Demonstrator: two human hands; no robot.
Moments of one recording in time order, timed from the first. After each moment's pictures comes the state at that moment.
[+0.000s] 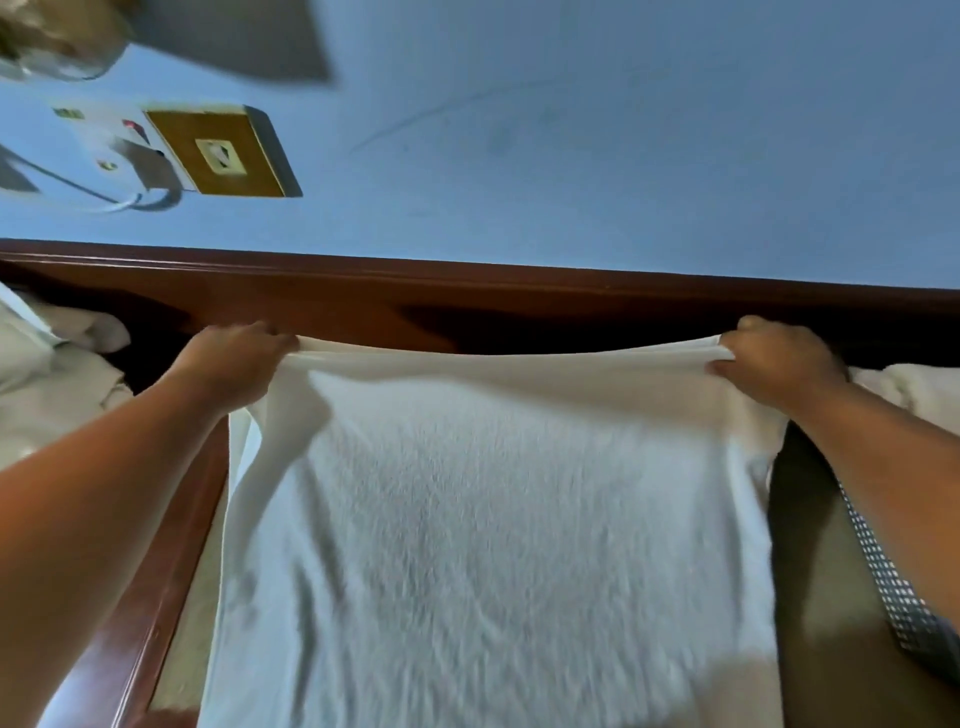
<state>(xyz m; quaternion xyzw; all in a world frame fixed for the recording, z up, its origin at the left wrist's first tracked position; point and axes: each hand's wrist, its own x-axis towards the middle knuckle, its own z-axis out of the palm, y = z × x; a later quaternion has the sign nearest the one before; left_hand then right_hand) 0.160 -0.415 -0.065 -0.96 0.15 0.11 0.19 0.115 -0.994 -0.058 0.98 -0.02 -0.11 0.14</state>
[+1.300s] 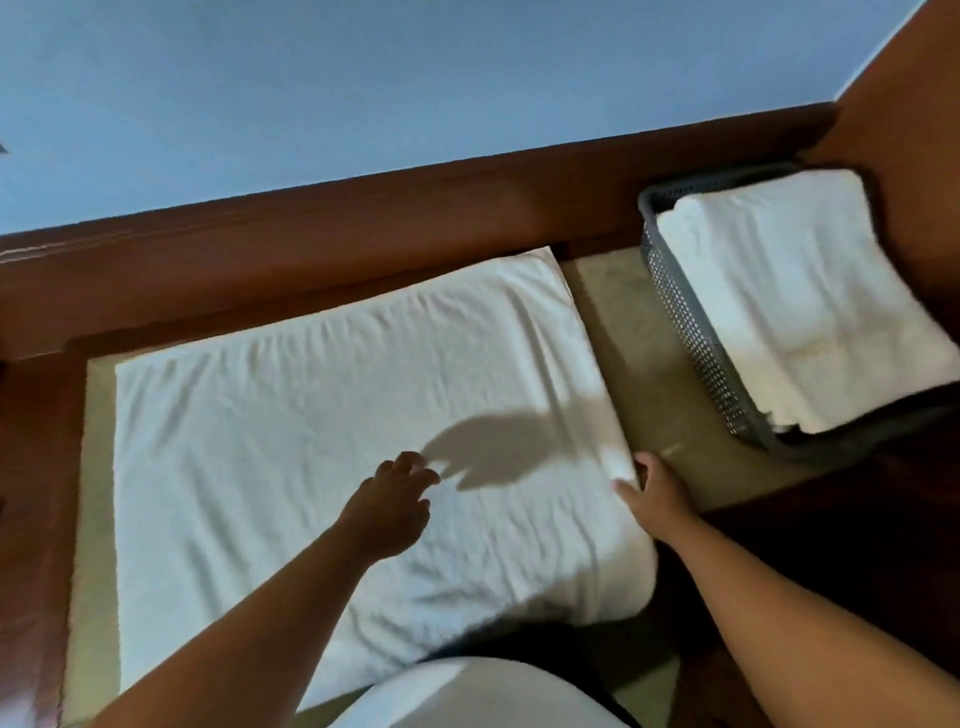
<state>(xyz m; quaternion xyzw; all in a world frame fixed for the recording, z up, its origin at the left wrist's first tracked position) -0.065 -0.655 -0.200 -0.90 0.30 0.30 -0.09 -0.197 -0.995 -0.224 0.81 -0.43 -0.16 -0.36</state>
